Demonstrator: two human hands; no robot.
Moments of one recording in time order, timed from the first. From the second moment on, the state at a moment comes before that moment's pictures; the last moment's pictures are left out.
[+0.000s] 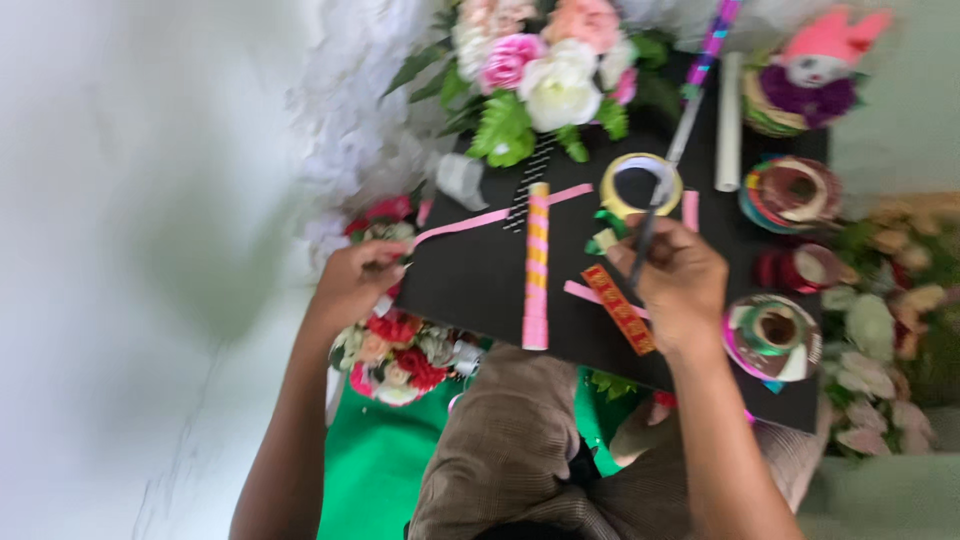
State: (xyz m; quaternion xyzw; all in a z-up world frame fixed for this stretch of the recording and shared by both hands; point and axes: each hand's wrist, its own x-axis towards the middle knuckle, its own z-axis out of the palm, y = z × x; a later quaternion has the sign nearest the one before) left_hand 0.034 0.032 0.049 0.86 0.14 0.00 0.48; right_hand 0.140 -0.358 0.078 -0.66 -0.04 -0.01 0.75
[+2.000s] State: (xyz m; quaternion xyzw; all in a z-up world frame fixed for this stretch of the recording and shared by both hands) left_hand 0.079 -0.188 0.108 0.63 0.04 0.09 0.77; right_hand 0.125 -0.394 0.122 -0.68 -0.10 0.00 0.73
